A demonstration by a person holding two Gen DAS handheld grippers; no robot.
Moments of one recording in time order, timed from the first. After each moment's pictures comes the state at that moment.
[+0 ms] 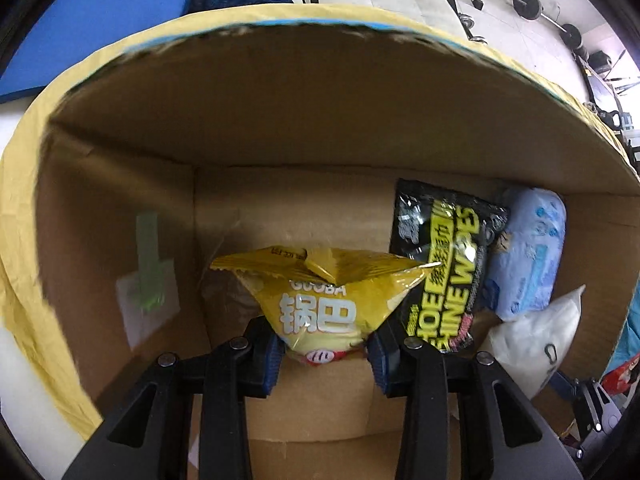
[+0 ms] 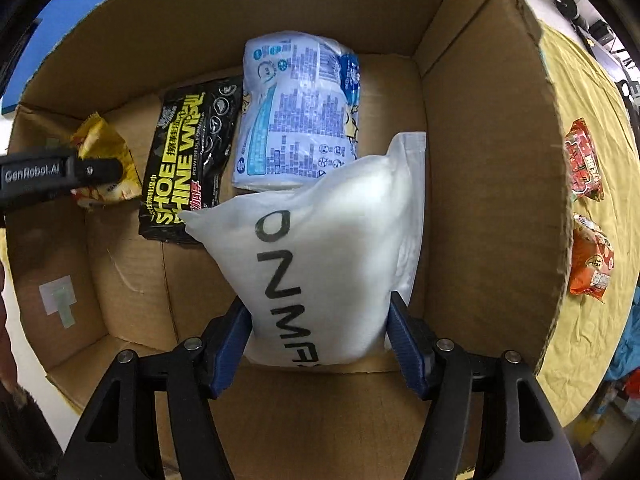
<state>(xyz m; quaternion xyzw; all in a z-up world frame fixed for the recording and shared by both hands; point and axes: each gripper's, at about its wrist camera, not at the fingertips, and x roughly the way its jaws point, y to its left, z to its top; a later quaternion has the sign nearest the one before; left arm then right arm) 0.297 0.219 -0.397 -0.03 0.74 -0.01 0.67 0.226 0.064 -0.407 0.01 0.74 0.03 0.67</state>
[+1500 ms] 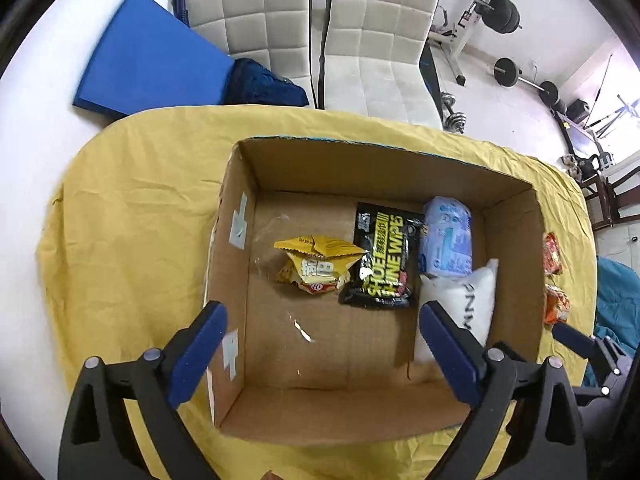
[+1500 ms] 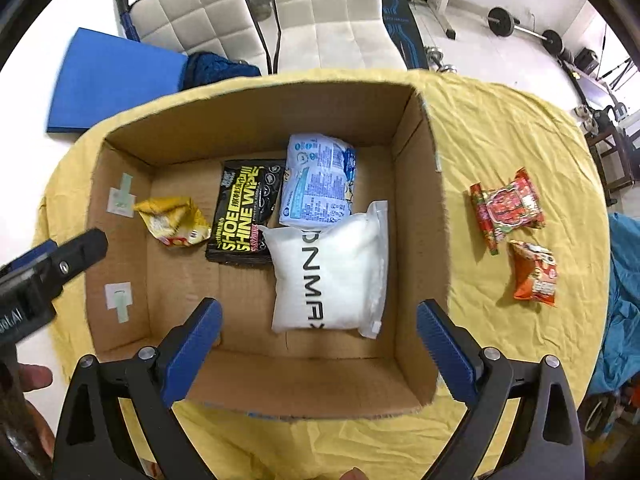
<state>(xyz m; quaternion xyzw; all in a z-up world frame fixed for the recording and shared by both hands) 0.201 0.224 -0.256 -0.06 0.62 0.01 0.78 0.201 0.062 -0.278 0.01 0.65 0.04 0.76</state>
